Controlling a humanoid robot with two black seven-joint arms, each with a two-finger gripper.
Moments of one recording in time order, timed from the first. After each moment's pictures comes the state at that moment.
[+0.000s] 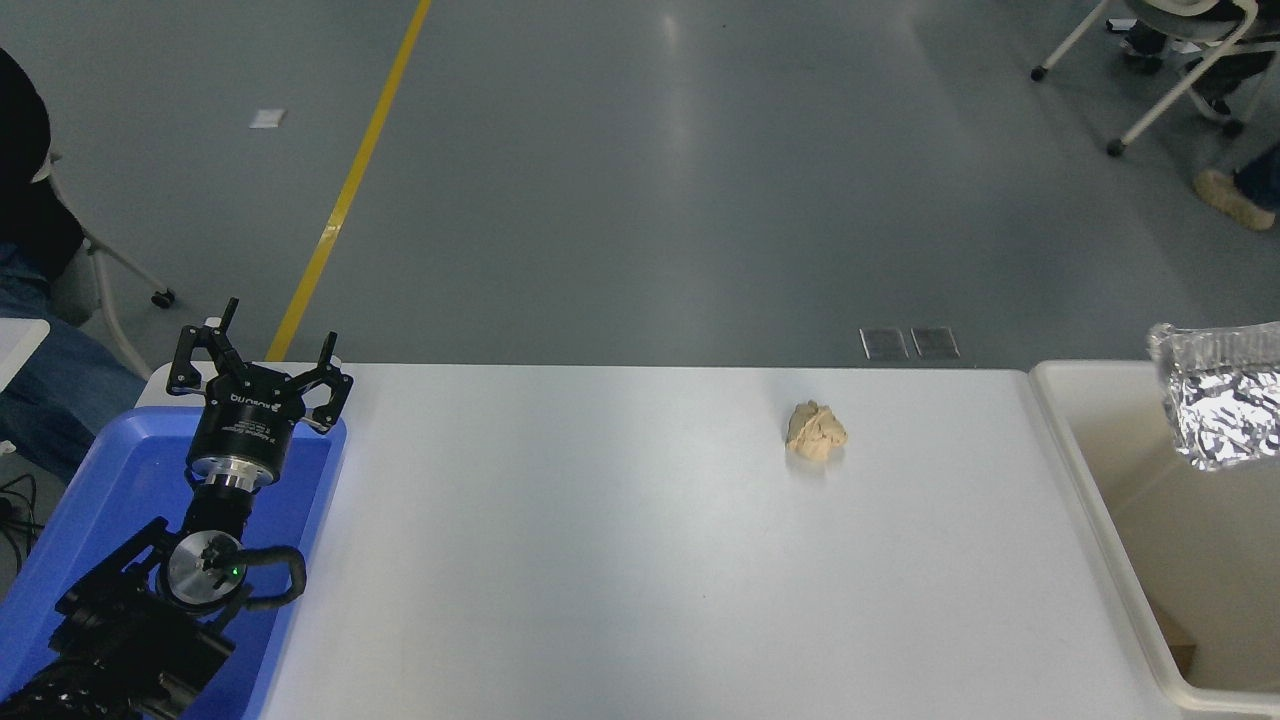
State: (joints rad) left arm -0.52 0.24 -1.00 -0.46 -0.12 -0.69 -0.39; right arm 1.33 -0.95 -0.83 0.63 -0.90 0.42 0.19
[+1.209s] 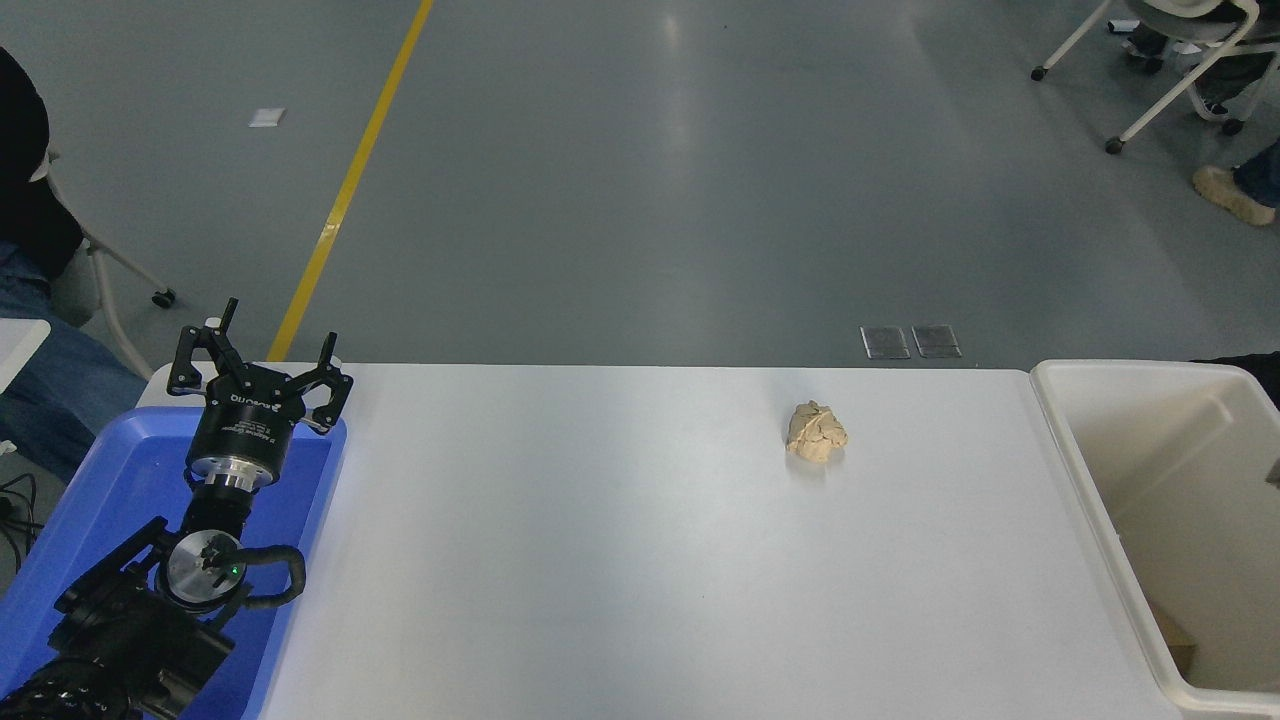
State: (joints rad) left arm -0.53 0.24 -1.00 -0.46 -0.12 -0.69 -0.39; right arm 0.99 -0.80 -0.52 0.49 -0.73 0.23 0.06
